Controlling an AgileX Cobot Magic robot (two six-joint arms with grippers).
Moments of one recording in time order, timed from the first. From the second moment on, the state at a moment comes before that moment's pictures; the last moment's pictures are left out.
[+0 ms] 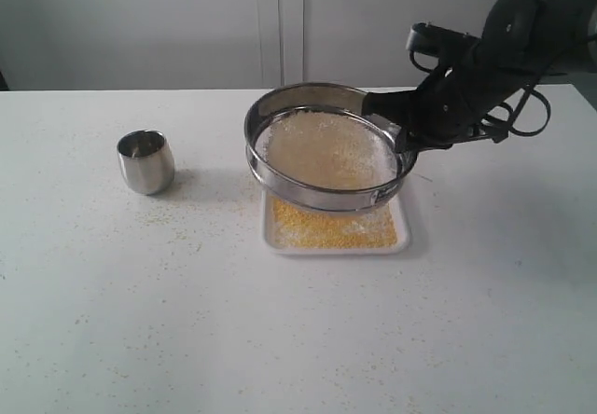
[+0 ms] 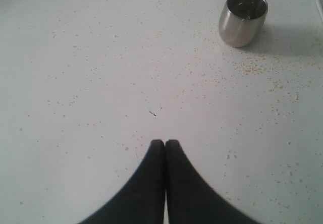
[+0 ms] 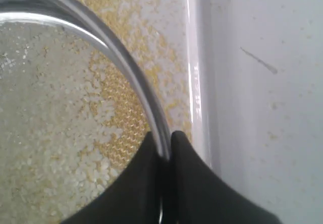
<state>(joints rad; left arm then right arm) 0.14 0.57 -0.66 -0.15 0.84 0.16 0.24 1.89 -1.38 0.27 0.58 0.10</state>
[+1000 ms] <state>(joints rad) 0.14 0.57 -0.66 -0.15 0.84 0.16 0.26 1.99 -1.49 0.09 0.63 0.31</state>
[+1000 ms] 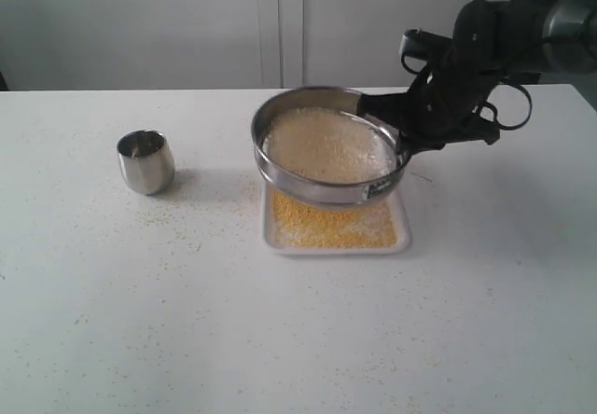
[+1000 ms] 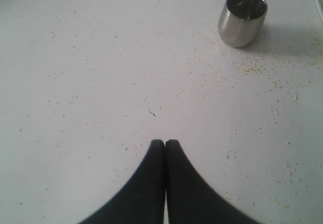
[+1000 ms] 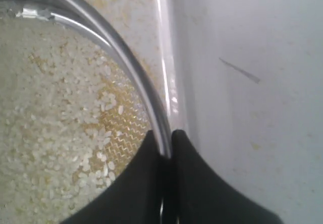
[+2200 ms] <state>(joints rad) 0.14 0.57 -0.66 -0.14 0.84 0.16 0.29 1.90 -1.22 -0.01 0.35 0.35</state>
